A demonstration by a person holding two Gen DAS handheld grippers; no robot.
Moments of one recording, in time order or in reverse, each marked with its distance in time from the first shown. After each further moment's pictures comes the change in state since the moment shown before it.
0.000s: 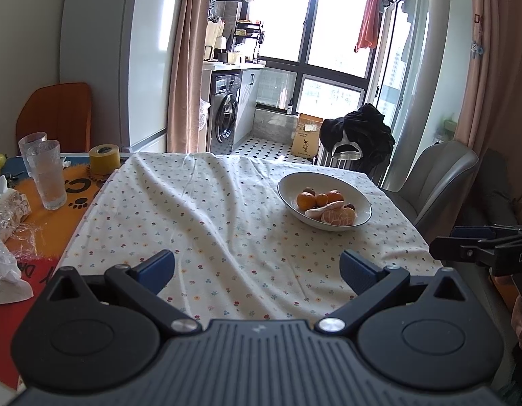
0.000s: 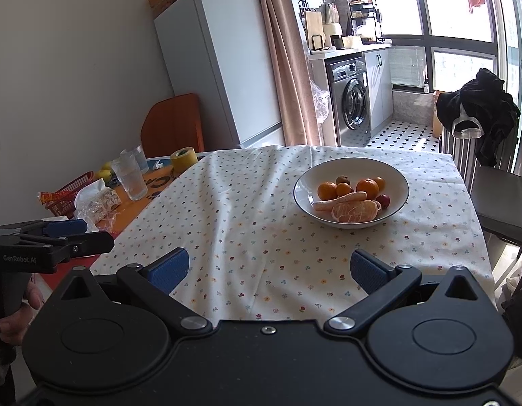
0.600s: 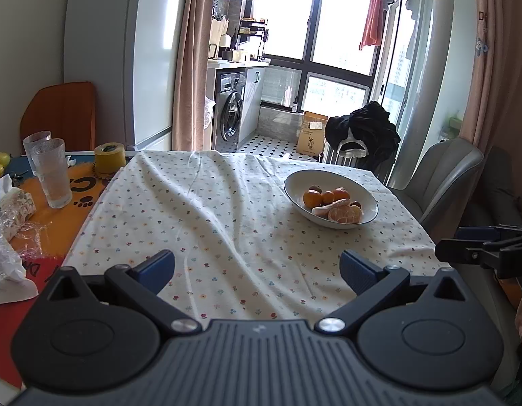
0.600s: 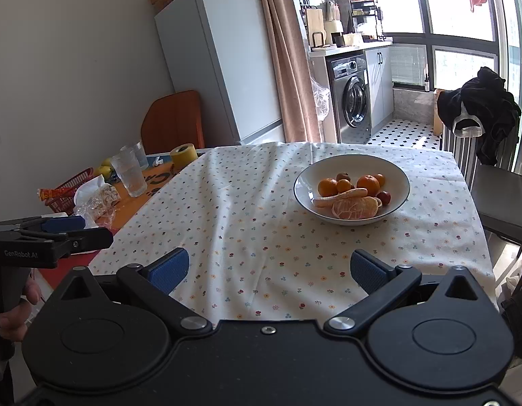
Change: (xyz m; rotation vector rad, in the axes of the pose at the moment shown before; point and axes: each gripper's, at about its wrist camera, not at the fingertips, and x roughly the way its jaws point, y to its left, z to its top) left arm 0.001 0.005 0.000 -0.002 0.008 0.017; right arm 0.002 0.000 -0.001 0.001 0.008 0.000
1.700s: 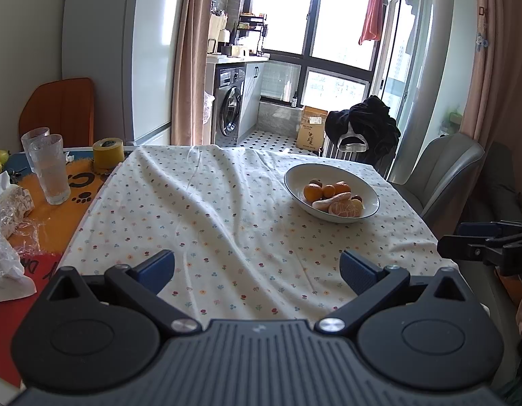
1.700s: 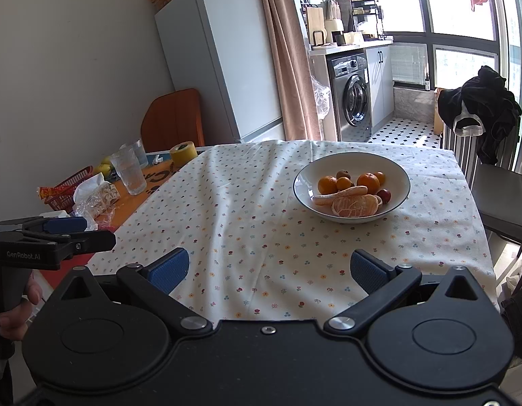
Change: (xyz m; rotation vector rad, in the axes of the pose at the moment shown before) left arm 0.004 -0.002 -0.003 0.008 0.016 0.002; right arm 0.002 -0.002 -0.003 -0.005 0.006 0.001
